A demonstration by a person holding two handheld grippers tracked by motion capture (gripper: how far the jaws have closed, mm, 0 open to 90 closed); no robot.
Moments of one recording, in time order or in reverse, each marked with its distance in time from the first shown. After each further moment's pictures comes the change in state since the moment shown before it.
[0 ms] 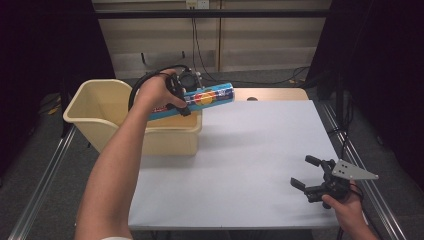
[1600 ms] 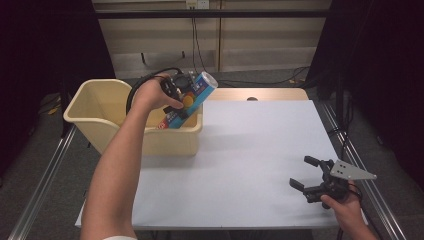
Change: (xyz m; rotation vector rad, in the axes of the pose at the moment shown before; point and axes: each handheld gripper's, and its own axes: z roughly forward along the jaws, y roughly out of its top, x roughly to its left) left arm 0.010 -0.018 0.012 -0.037 -0.085 -0.153; right arm 0.001 -0.001 0.002 0.010 0.009 -0.004
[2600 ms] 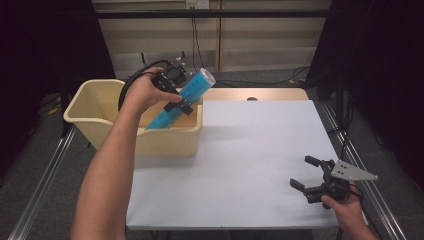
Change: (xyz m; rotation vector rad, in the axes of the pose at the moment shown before) left arm -0.011 -0.012 -0.034 -0.205 -0.039 -0.223; right arm 0.001 0.002 -0.002 -0.005 -0.005 -0.012
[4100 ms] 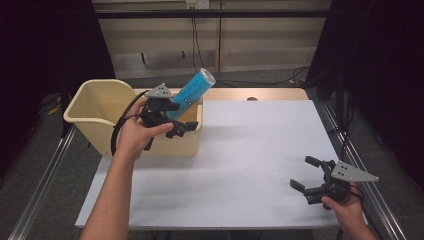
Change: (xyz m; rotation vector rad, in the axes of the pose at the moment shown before) left arm -0.052 -0.080 0.005 -0.540 -0.054 -0.069; right arm 0.003 0.001 -0.001 0.001 -0.007 -0.011
